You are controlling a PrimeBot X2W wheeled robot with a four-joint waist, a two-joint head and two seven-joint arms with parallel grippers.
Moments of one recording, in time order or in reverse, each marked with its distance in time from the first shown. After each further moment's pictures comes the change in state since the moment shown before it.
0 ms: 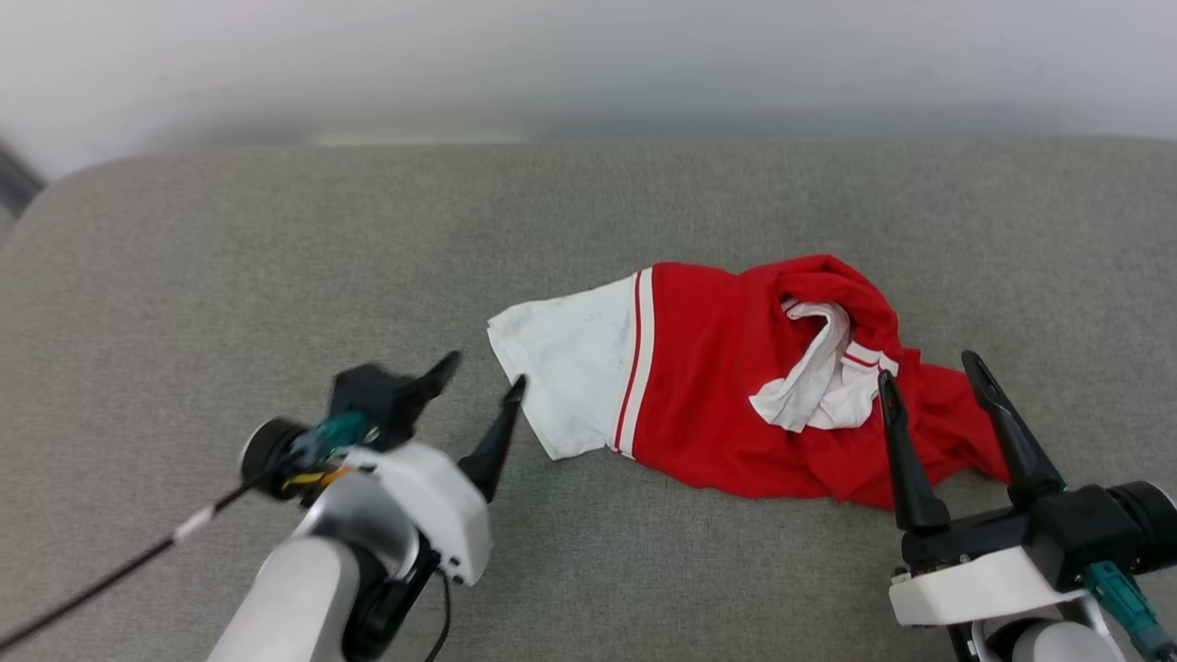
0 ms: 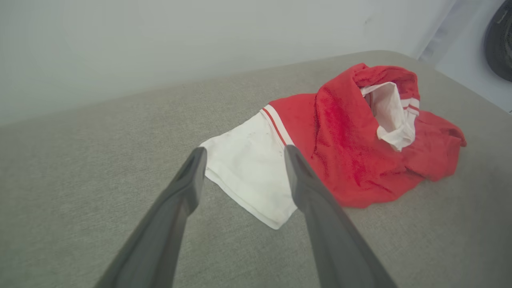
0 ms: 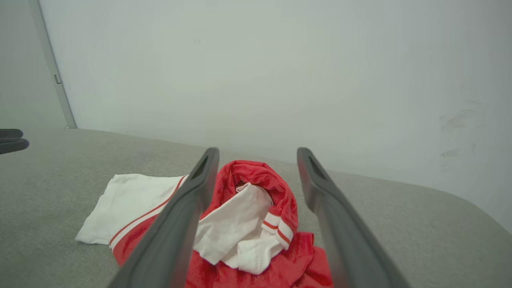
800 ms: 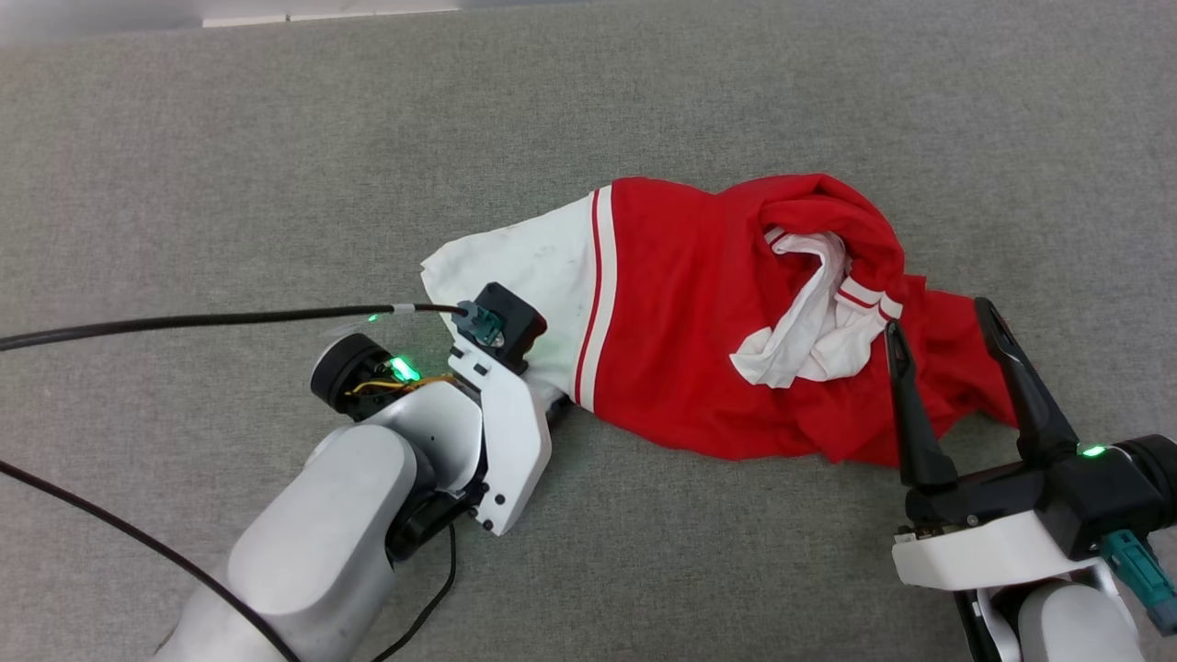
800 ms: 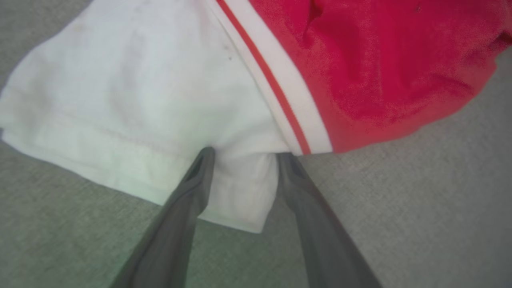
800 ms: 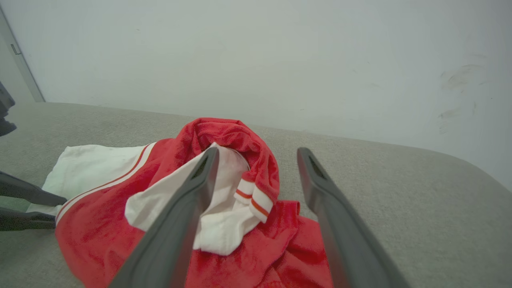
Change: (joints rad) left arm -0.354 0.093 -0.343 0.229 -0.143 -0.003 0.465; right arm -0.072 0.000 -0.001 -0.028 -0.006 0.000 0.000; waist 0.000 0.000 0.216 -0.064
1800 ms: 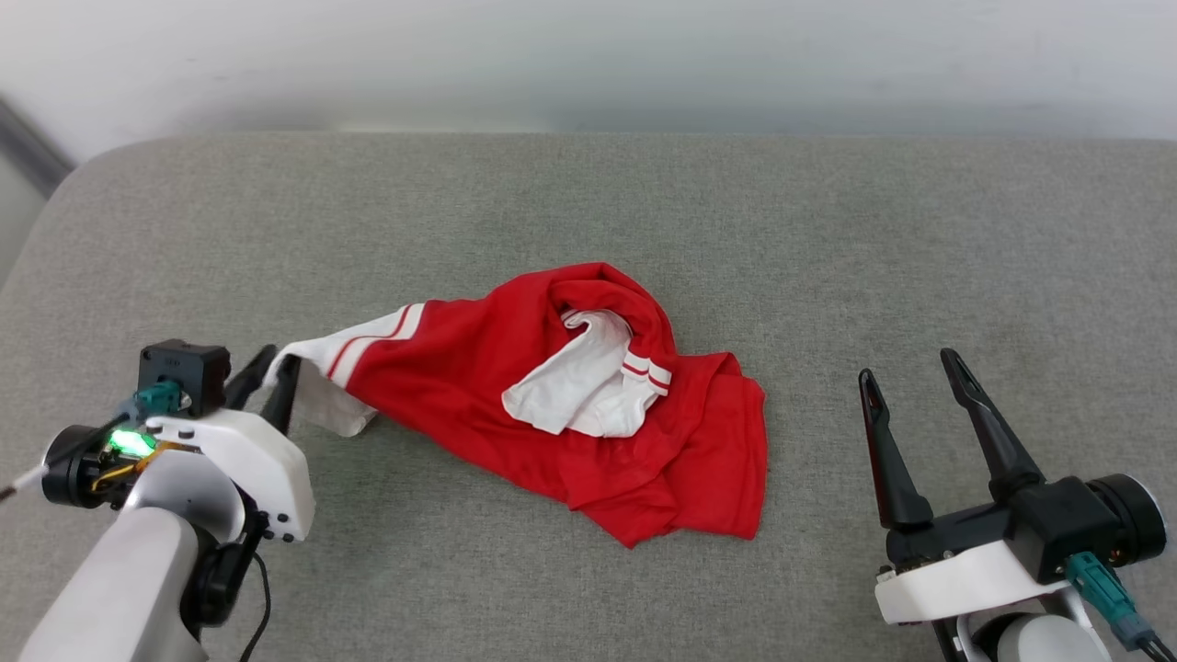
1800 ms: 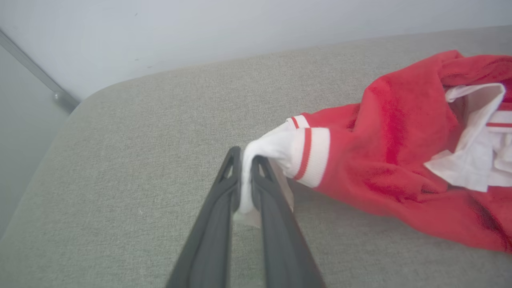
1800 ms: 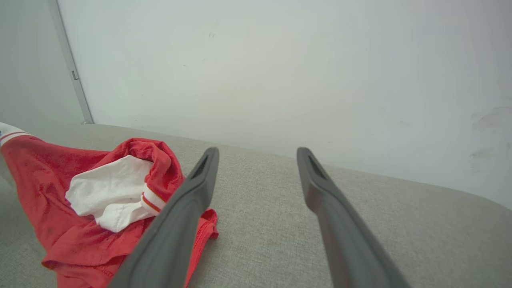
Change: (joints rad) left arm 0.232 0.202 0.286 -0.007 -0.047 0.182 -0.520; right arm 0.046 0.000 0.023 0.060 0.012 0.000 0.000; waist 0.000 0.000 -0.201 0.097
